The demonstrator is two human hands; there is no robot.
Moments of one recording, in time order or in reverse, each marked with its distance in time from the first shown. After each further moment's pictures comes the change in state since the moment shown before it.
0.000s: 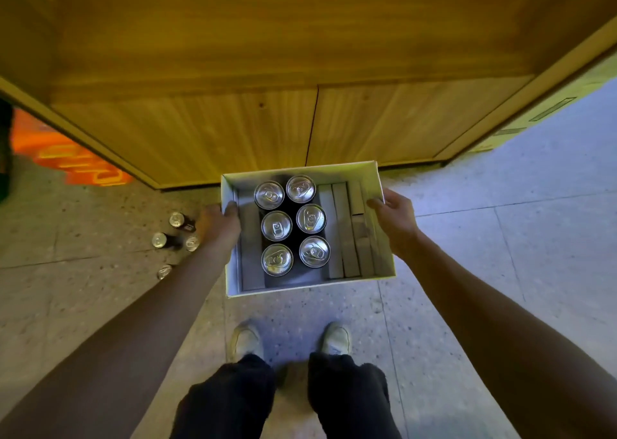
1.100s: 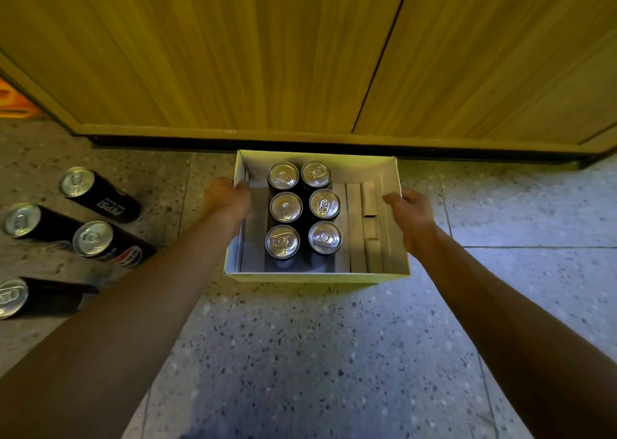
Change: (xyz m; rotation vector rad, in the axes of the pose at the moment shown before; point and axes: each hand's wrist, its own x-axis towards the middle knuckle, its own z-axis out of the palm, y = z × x) left_hand 0.326 -0.202 0.269 -0.050 0.091 0.081; right_hand 0.316 0.292 0.208 0.046 0.034 -0.012
